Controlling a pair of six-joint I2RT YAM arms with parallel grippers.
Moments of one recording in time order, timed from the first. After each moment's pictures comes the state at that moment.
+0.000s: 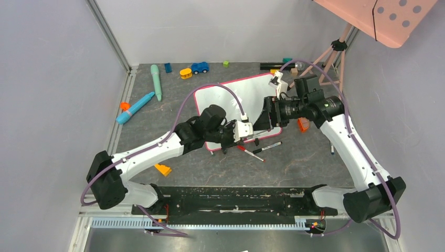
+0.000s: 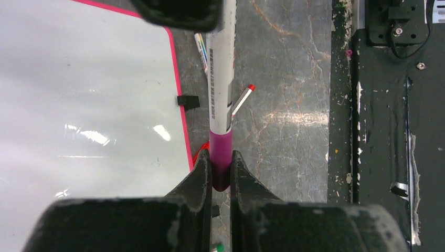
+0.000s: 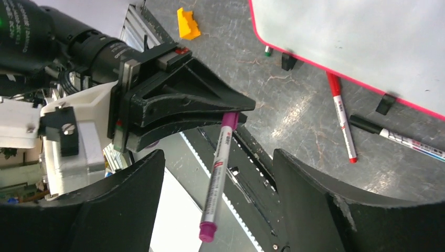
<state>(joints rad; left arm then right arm) -0.90 1.35 1.05 -0.29 0.42 0.46 0.33 1.26 1.33 -0.90 -0.79 0.22</state>
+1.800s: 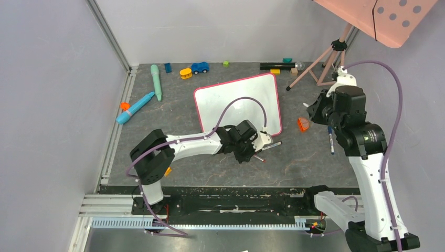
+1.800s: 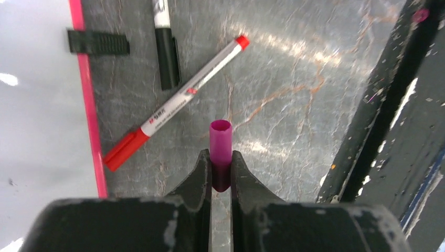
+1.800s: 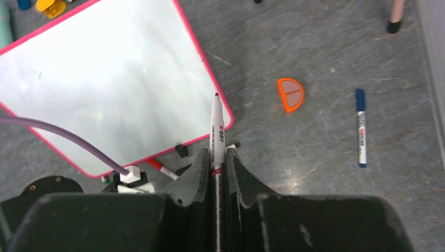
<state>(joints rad) -1.03 1.78 1.19 -0.37 0.23 0.18 0.17 0.96 1.35 -0.94 0.07 0.32</state>
